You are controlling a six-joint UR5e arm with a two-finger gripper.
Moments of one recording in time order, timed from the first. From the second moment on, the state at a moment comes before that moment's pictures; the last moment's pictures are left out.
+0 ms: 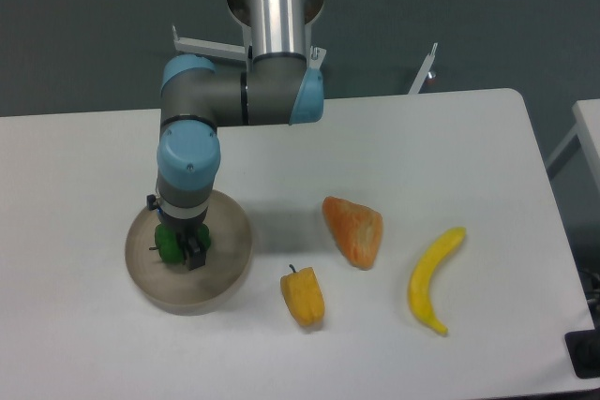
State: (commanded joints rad) arm 1.88 -2.14 -1.44 -1.16 1.35 1.17
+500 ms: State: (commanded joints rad) arm 1.89 -2.06 -1.43 -1.17 1.46 1.10
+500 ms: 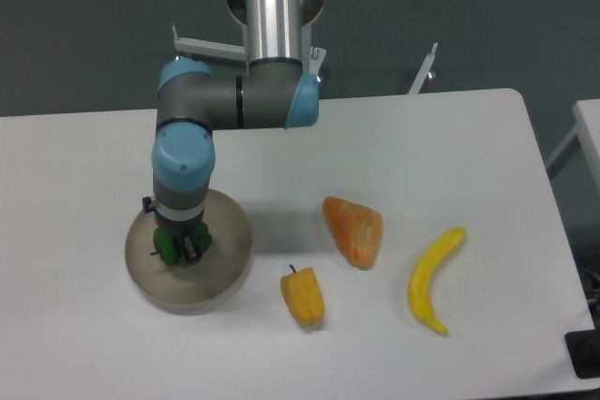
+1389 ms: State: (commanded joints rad) arm 2.39 -1.93 -1.36 -1.44 1.56 1.42
